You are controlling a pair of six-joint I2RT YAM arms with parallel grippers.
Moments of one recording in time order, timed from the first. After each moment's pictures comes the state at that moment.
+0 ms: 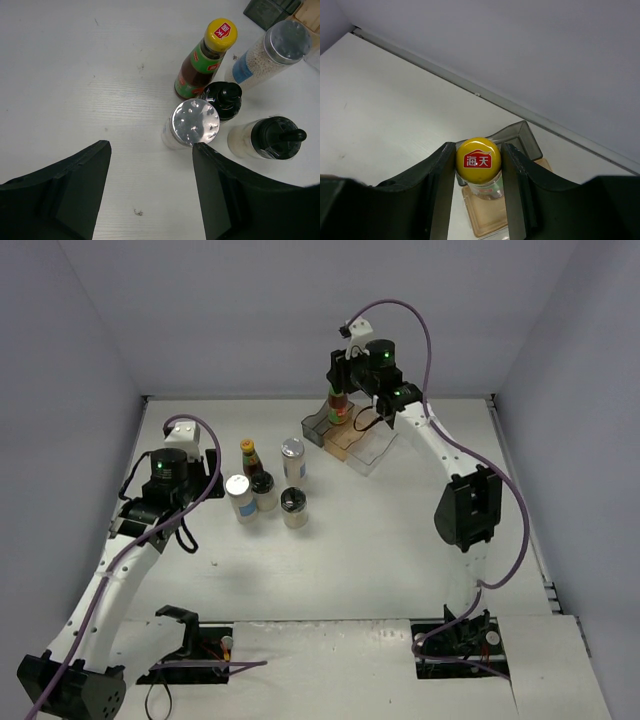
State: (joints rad) left arm -0.25 0.94 0.98 -0.58 -0.17 -0.20; right arm 0.42 2.01 1.92 -0.16 -0.14 -0.01
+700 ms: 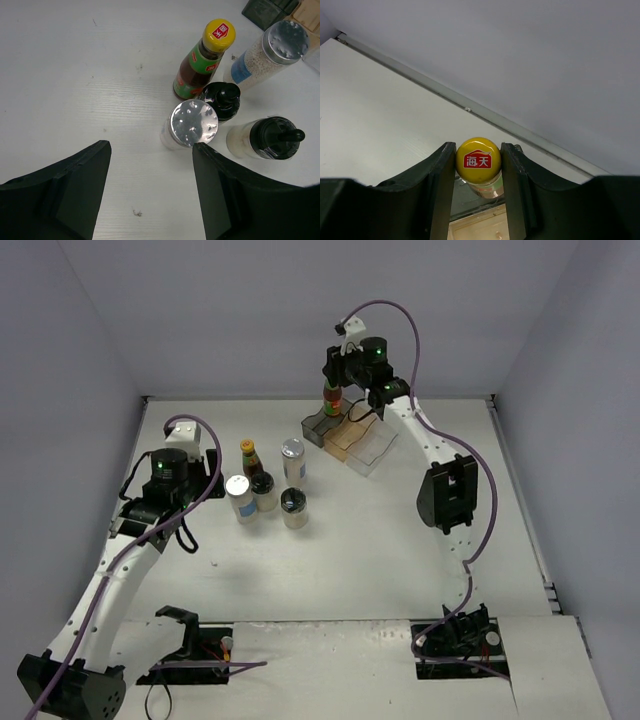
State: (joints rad) left arm -0.25 0.94 0.98 -0.57 -0.16 -0.20; right arm 0.37 2.30 2.22 -0.15 -0.19 -0.03
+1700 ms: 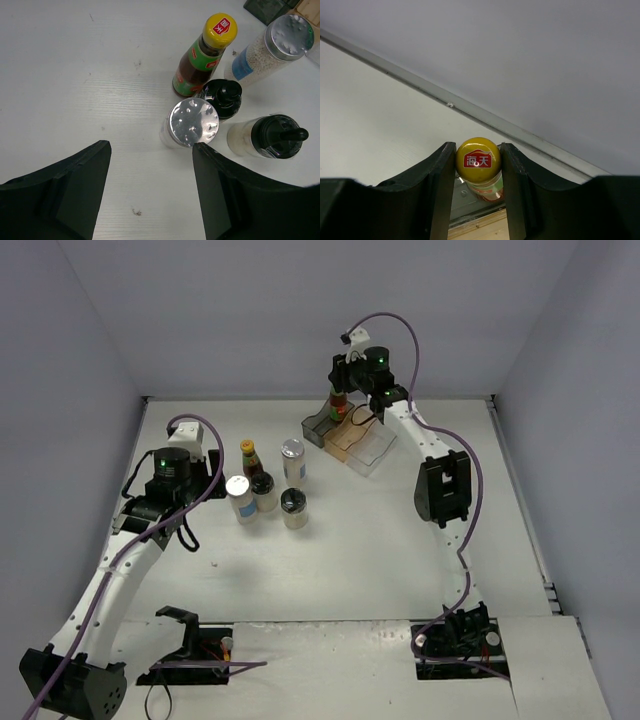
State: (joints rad) left arm -0.25 0.97 0.98 -0.57 -0.15 -0.20; right arm 0.33 2.41 2.24 -0.06 -0.22 -0.03
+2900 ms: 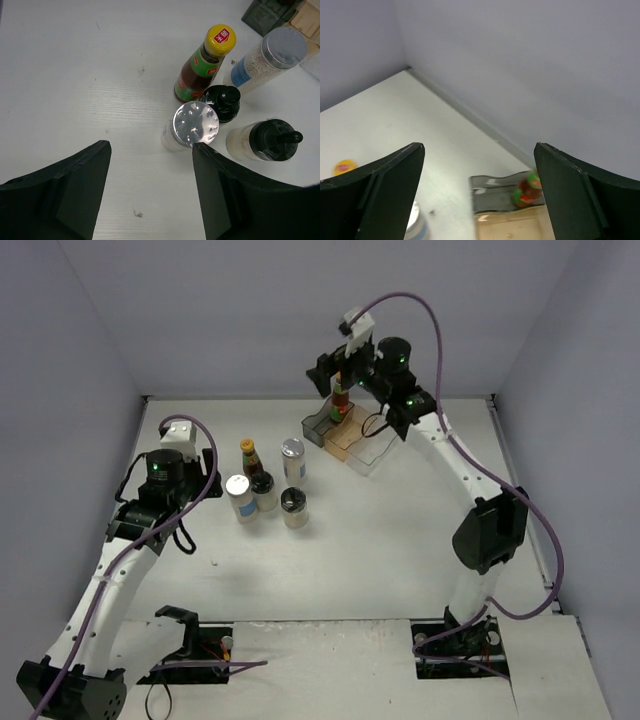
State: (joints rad) left arm -0.23 0.92 0.98 -0.57 -0.15 -0.20; right arm 0.41 1.87 1.86 -0.01 -0.31 -0.09
